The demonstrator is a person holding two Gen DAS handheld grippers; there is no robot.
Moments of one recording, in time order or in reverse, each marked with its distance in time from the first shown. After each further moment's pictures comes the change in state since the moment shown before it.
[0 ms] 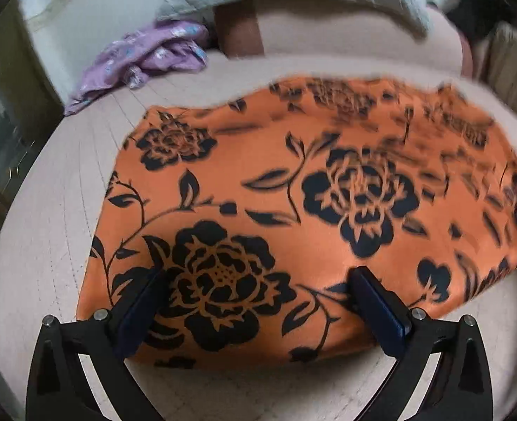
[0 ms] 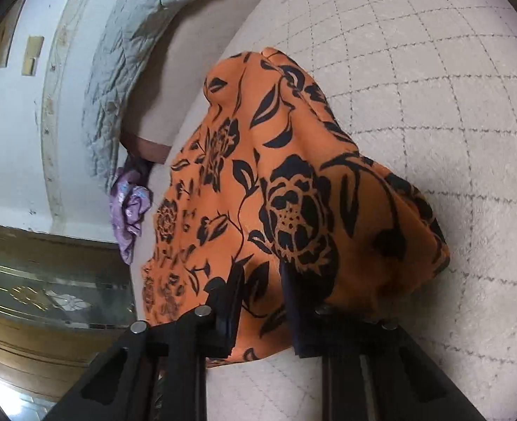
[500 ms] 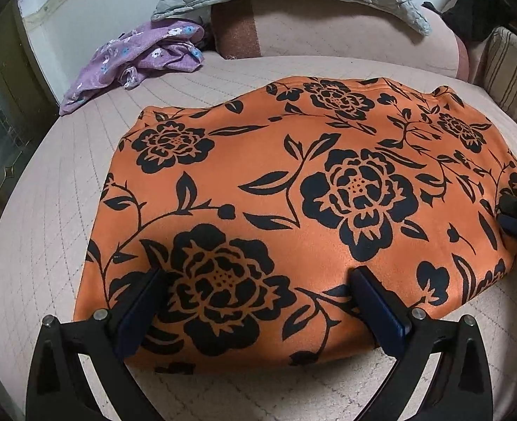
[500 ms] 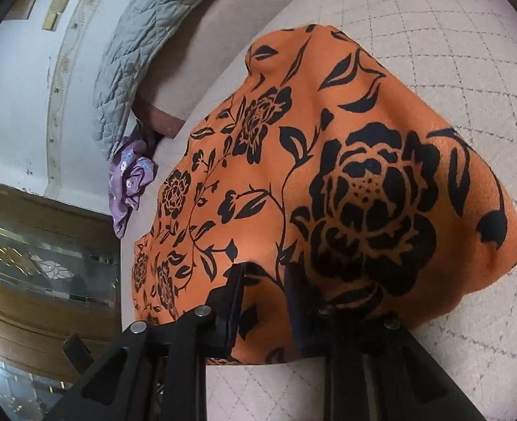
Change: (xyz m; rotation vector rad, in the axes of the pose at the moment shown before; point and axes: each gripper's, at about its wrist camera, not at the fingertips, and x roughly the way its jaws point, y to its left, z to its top) left arm 0.004 0.004 0.004 0.014 -0.001 -0.019; right arm 0.025 0.026 -0.013 -0.121 0.043 -0.014
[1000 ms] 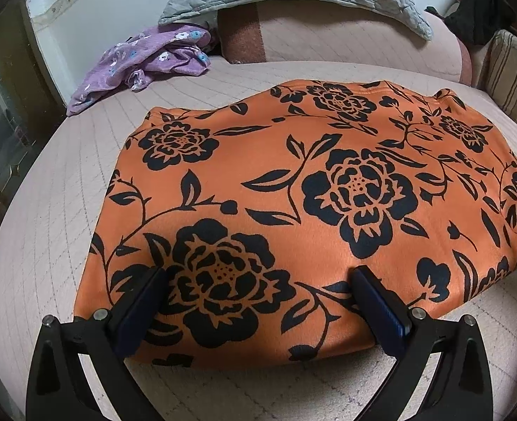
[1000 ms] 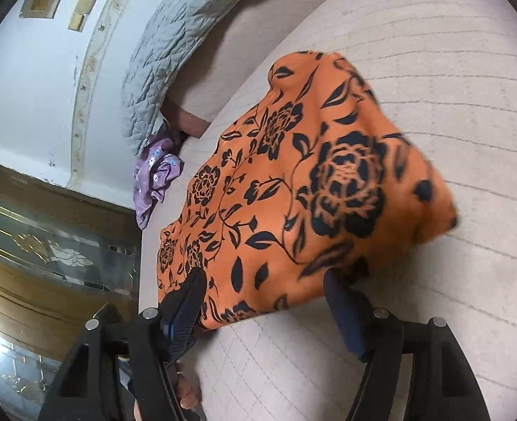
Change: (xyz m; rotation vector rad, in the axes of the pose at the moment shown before) left arm -0.004 -0.003 -0.008 -0.018 -0.031 0.024; right arm -0.057 -0.008 -0.021 -0.045 -0.029 0.062
